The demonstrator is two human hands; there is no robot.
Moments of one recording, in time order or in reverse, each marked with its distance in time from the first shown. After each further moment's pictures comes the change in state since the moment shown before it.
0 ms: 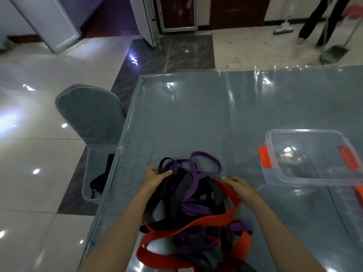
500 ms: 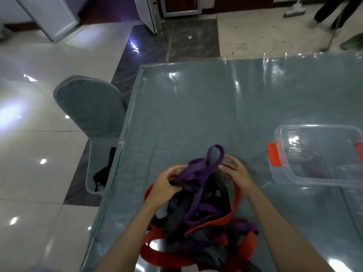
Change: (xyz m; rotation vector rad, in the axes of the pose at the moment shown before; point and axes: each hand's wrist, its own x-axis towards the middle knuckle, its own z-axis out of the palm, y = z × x) left_hand -0.036 -0.014 0.008 0.070 -0.337 0.521; right_hand 0.028 -0.023 0.023 0.208 -0.026 -0.178
